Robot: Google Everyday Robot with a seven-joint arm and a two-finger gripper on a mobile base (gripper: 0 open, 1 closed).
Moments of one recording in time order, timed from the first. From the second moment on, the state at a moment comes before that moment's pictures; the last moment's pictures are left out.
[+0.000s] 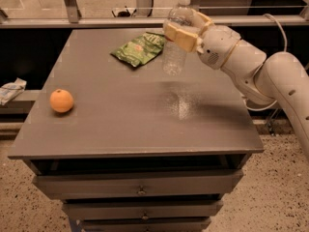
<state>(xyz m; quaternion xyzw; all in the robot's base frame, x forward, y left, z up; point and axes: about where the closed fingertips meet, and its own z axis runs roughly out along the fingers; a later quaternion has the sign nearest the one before) 0.635 -0.075 1.013 -0.30 0.51 0.33 0.74</state>
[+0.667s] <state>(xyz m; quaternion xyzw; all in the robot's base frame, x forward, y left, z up) 0.617 -0.072 0.996 -0.35 0.50 0.36 0.70</state>
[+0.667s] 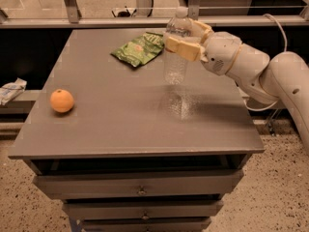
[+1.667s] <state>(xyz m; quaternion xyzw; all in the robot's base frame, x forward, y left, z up) 0.612 -0.063 0.971 -0.34 0.51 0.39 0.68</state>
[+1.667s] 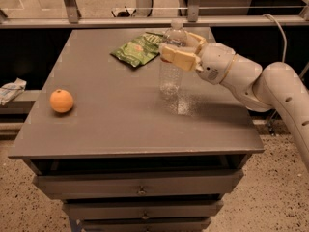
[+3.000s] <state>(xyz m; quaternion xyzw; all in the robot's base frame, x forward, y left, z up) 0.608 -0.060 0.959 -0.37 0.49 0.37 0.69</state>
